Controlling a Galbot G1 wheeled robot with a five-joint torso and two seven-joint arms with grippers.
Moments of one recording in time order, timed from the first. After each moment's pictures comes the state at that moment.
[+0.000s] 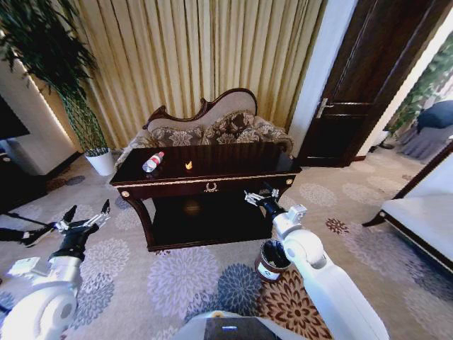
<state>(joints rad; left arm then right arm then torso) 1.79 -1.14 -1.05 -2.28 -0.71 0.04 -0.09 -1.18 1.10 0.32 2.08 0.55 -0.25 0.12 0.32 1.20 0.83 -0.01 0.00</state>
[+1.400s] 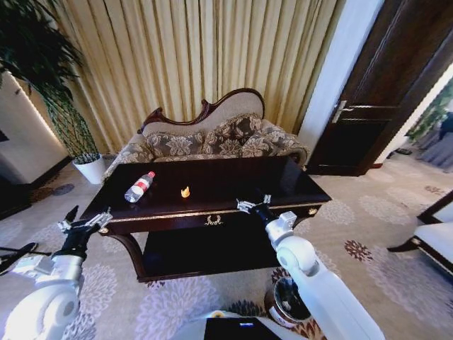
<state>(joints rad) 1.77 -1.14 -1.02 -2.26 -0.71 0.04 -0.09 -1.23 1.11 0.20 2.09 0.40 -0.24 0.12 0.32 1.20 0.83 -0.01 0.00</state>
